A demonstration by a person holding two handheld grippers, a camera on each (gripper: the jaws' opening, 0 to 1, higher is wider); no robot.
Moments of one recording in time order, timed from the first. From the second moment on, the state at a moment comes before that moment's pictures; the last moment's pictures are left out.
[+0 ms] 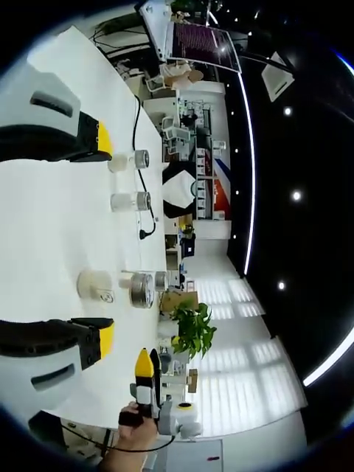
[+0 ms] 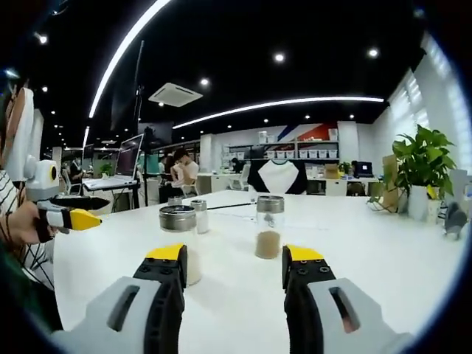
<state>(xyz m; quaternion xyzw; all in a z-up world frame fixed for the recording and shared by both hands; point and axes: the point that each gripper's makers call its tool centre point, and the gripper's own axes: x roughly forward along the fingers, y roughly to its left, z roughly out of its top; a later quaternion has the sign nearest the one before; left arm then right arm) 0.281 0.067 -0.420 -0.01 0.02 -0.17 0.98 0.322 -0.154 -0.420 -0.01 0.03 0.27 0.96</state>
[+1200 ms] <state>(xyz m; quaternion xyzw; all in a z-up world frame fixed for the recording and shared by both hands) 0.274 0.076 -0.413 -0.02 0.01 -0.17 0.99 0.474 -0.139 -0.425 -0.01 0.03 0.22 0.98</state>
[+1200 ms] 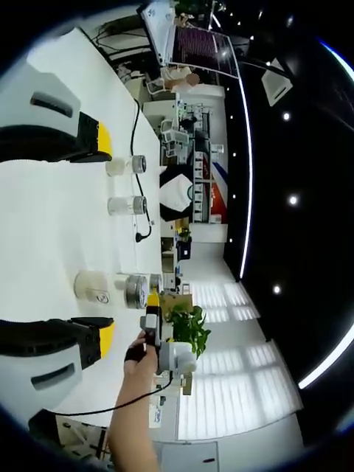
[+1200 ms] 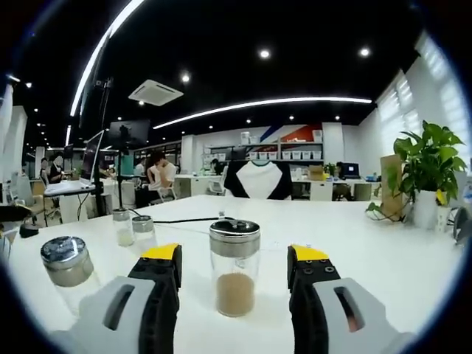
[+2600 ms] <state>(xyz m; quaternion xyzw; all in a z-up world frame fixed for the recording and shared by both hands) 0.274 0.079 -0.408 -0.01 0.00 -0.16 0.99 0.525 -0.123 -0.456 -0.03 0.09 0.21 0.97</state>
